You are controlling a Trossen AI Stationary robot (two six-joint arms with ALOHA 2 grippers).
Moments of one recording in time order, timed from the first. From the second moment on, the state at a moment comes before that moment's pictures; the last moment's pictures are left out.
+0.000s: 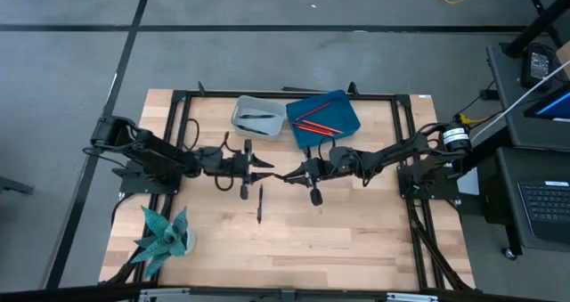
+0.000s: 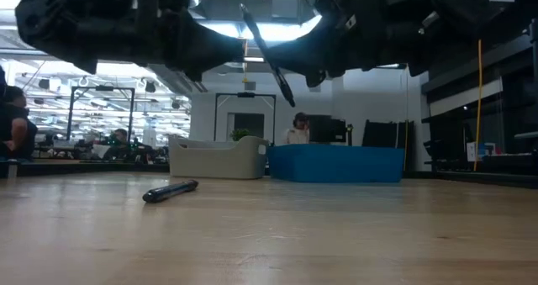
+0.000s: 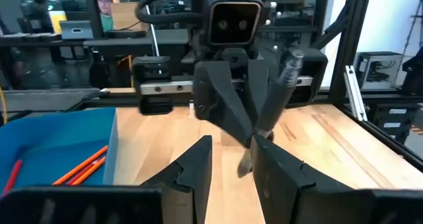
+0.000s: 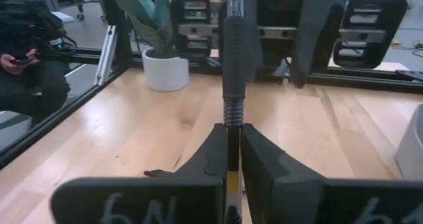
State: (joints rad) left arm -0.05 1.44 0.36 1.07 -0.07 0.01; right arm 0.04 1.69 0.68 0.85 -0.14 -0.04
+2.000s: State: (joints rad) left arm 0.04 1.24 0.51 0.28 0.02 0.05; right arm 0.27 1.70 1.09 -0.10 -0.07 0.00
